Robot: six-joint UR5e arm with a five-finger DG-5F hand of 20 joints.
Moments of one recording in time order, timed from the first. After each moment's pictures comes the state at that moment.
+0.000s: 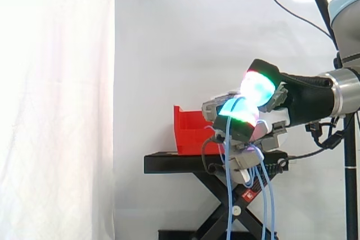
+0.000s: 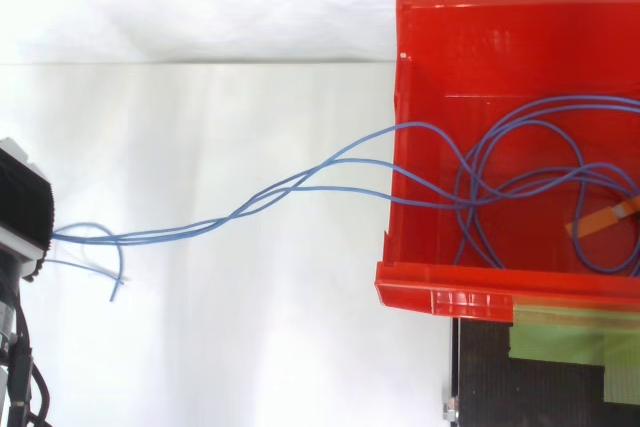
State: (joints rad) arm 0.16 -2.21 -1.14 -3.16 -1.59 -0.15
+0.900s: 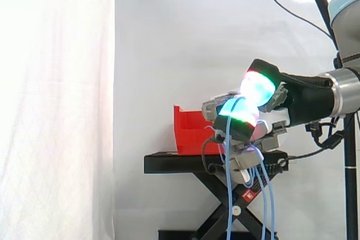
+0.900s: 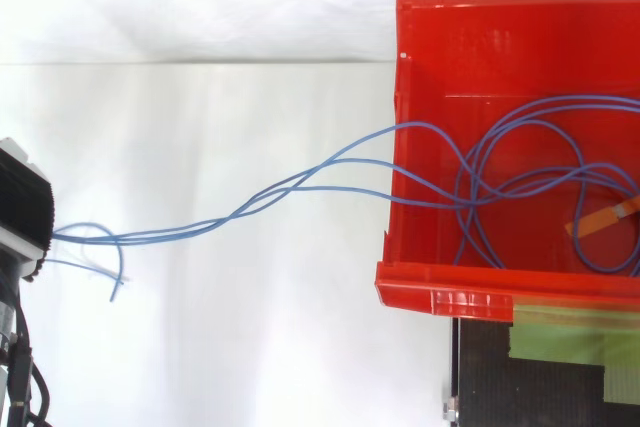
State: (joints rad) arm 0.16 -2.21 -1.14 -3.16 -1.59 -0.15
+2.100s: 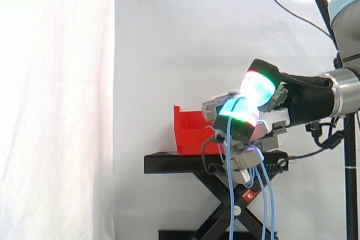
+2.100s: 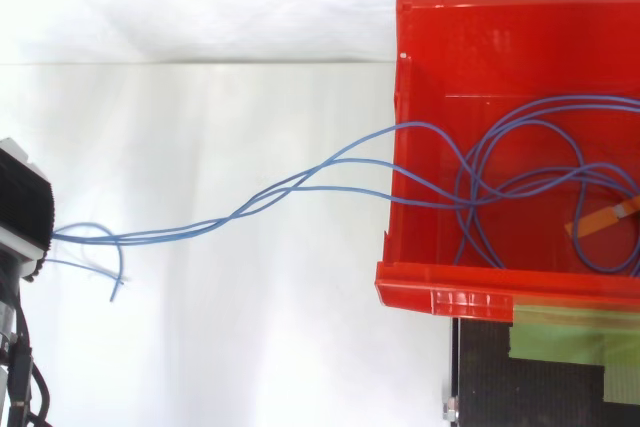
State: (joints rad) arm 0.16 -2.21 -1.14 -3.16 -1.59 -0.15
